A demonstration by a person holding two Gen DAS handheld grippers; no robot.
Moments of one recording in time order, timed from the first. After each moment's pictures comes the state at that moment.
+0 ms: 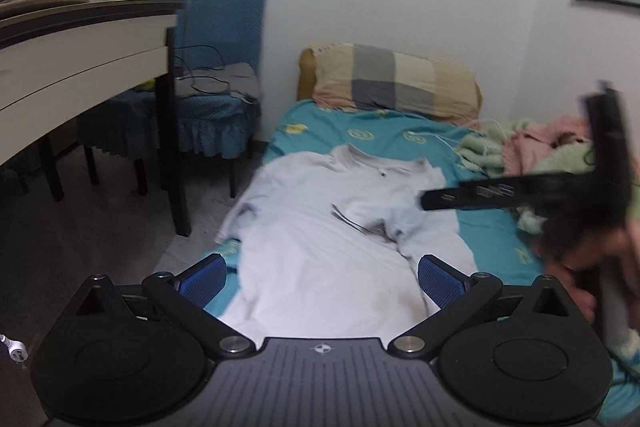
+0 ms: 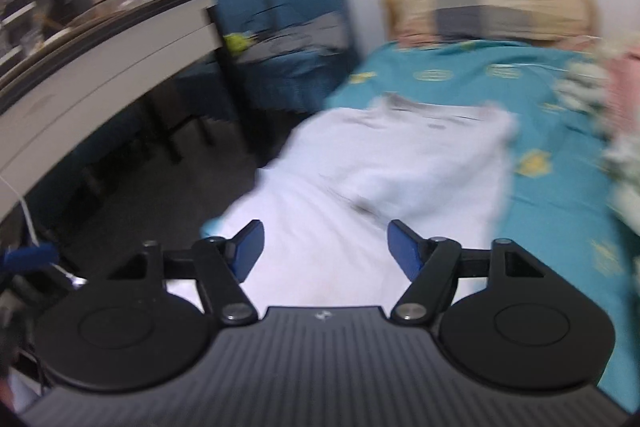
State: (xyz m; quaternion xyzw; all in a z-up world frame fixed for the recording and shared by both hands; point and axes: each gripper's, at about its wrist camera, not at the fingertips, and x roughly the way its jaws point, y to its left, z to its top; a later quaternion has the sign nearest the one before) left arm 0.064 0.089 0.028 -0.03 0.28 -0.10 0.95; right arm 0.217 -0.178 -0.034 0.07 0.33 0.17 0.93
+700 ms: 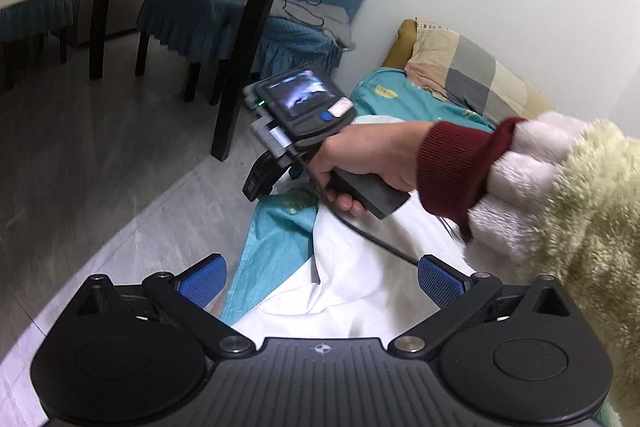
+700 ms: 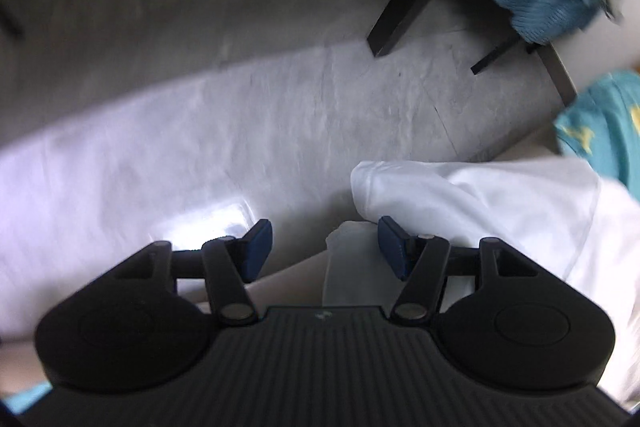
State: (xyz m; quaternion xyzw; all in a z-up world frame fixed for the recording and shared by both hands) left arm 0.137 0.172 -0.049 -0.18 0.36 -0.02 0.92; right arm 0.475 0.164 -0.234 -0.38 0.50 0.28 0.73
